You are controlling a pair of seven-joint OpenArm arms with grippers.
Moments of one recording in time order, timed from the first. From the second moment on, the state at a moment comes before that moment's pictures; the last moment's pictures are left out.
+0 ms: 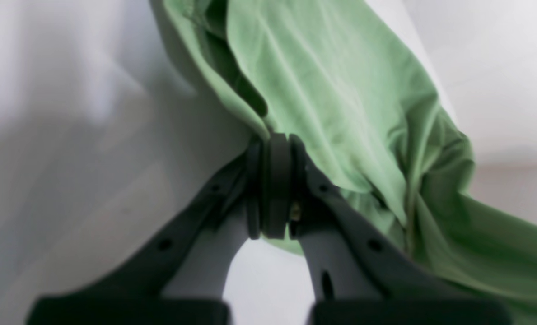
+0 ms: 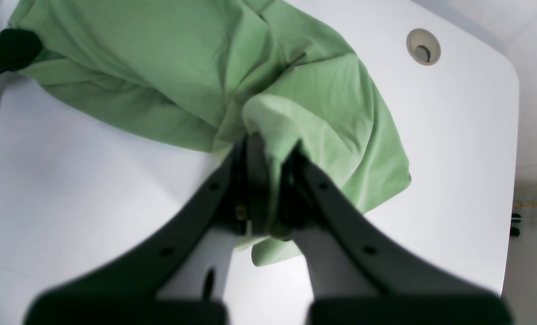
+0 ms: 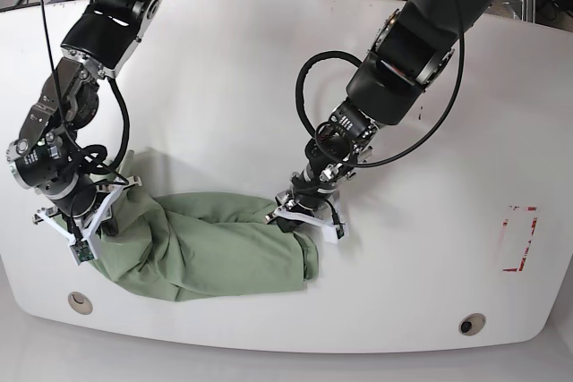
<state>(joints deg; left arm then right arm) -34.1 6.4 35.7 26.9 -70.3 -4.3 -2.9 18.6 13.6 24.8 103.0 18.8 40.5 -74.7</state>
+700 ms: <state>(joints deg) -19.8 -10.9 35.4 59.4 -71.2 -0.6 3.2 18.6 13.6 24.9 103.0 19.0 40.5 -74.0</state>
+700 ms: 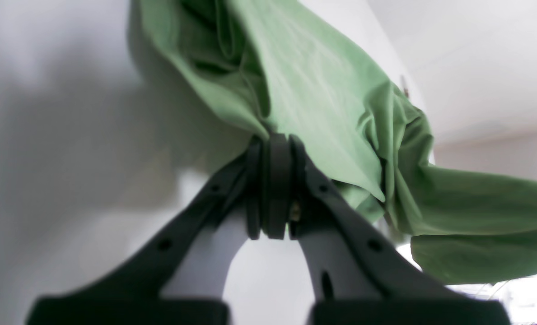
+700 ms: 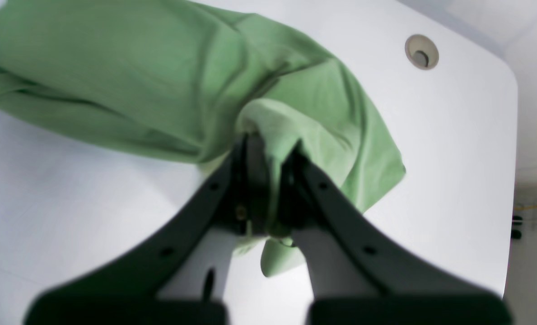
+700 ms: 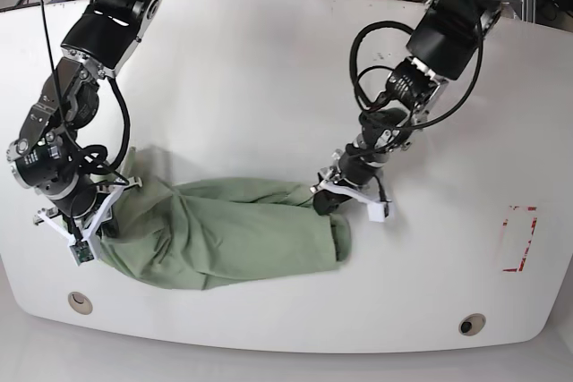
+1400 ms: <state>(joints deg) -6.9 -37.4 30.2 76.9 -71.3 -1.5 4.0 13.2 9.2 24.7 104.4 19.5 40.5 -73.8</state>
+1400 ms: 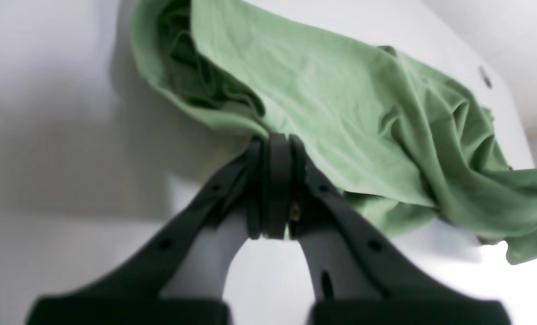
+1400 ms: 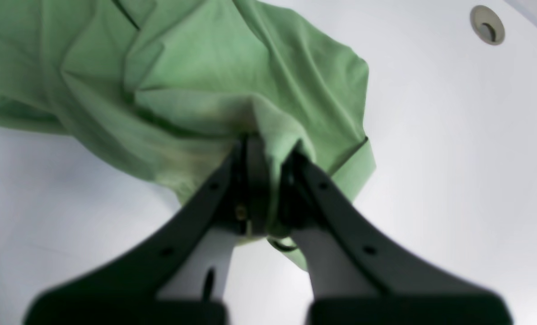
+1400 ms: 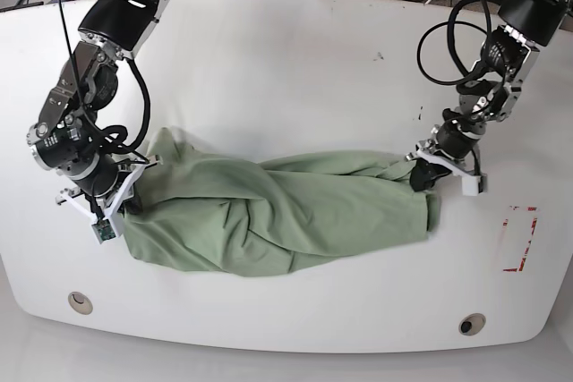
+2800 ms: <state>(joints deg) 5.2 -43.3 0.7 77.4 -71.0 -8.0 31.8 11.6 6.9 24.5 105.2 19.0 40.5 -73.8</state>
